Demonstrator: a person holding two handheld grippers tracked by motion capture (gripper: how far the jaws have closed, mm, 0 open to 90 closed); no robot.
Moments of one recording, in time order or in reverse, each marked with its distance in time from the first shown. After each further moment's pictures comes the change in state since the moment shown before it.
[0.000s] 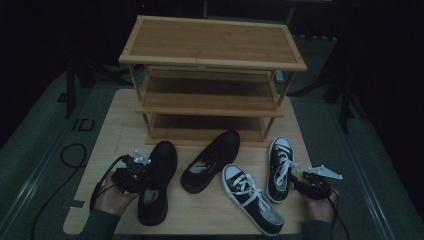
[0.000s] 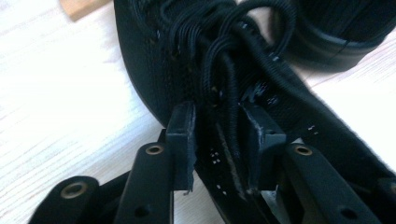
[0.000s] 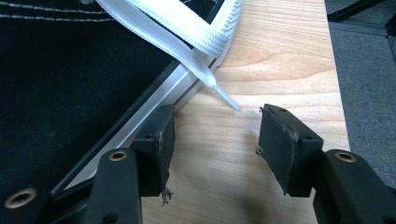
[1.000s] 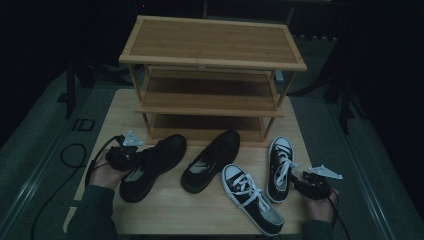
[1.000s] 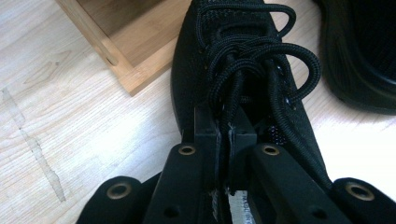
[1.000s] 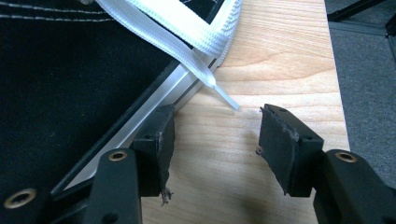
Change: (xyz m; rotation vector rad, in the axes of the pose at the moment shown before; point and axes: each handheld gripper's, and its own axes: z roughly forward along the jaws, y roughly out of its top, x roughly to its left) left arm 0.062 0.022 0.013 -0.156 -0.013 0.142; right arm 0.000 0.000 0.000 0.000 0.000 0.001
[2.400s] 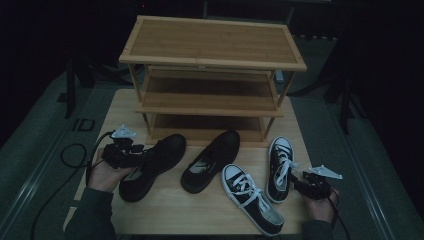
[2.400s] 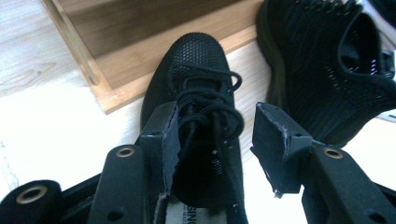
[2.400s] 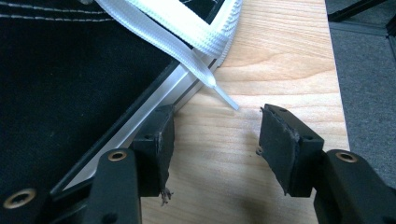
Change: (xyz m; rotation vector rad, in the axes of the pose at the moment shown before) left arm -0.009 0.016 -0.034 -0.126 -0.097 -0.203; right arm 0.000 0.000 0.000 0.000 0.002 -0.002
